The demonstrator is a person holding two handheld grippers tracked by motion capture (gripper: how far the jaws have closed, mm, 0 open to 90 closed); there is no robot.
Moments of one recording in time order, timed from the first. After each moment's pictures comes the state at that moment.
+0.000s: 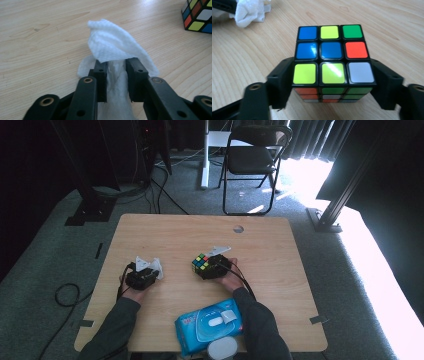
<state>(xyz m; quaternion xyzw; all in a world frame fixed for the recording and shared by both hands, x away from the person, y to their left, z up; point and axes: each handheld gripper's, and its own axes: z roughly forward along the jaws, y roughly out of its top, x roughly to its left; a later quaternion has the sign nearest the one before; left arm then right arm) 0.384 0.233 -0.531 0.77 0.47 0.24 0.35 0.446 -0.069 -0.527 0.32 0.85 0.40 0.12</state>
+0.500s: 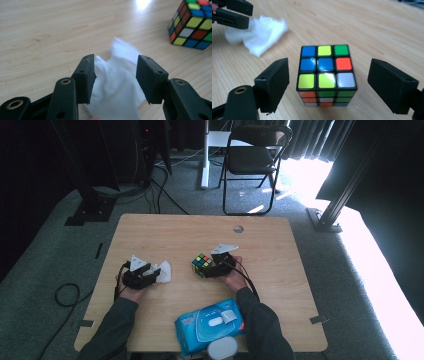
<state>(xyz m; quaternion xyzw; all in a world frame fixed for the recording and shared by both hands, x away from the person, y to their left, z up) 0.377 0.241 -0.516 0.75 0.46 0.24 0.40 0.439 -0.084 -0.506 0.31 0.83 0.45 0.13</state>
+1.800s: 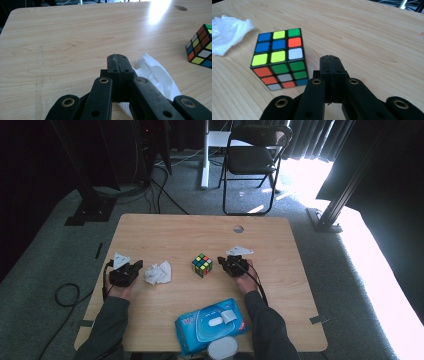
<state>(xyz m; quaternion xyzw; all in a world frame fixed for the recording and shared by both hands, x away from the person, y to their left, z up) 0.375 0.276 -0.506 0.70 0.51 0.27 0.42 0.435 -0.125 -0.518 0.38 0.79 0.44 0.19</state>
